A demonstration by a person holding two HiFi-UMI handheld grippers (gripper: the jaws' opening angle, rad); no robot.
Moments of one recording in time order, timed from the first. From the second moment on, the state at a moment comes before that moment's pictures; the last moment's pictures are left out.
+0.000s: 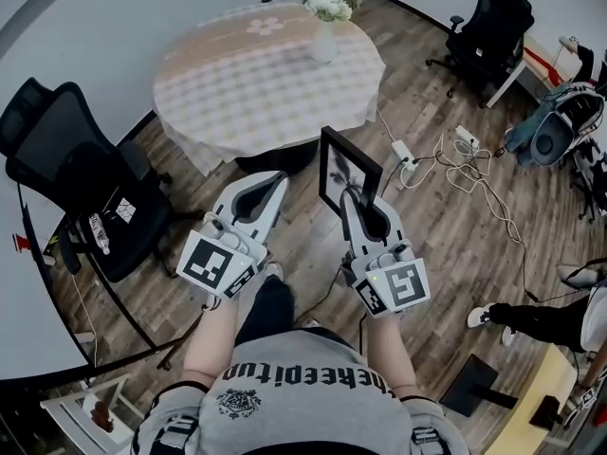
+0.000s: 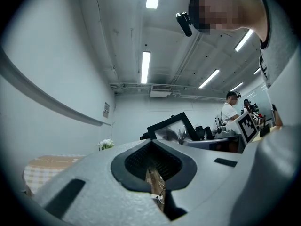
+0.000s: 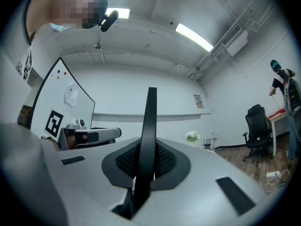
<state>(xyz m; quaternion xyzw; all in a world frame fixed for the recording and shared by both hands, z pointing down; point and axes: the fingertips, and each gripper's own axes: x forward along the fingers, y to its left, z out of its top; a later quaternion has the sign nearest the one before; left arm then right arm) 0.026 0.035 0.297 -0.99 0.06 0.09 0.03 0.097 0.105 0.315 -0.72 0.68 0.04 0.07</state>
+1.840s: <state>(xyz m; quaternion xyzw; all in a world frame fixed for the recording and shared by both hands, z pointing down) 0.128 -0.241 0.299 -0.99 0.07 0.09 0.03 0.199 -0.176 0.328 -0.73 0.69 0.02 0.05</state>
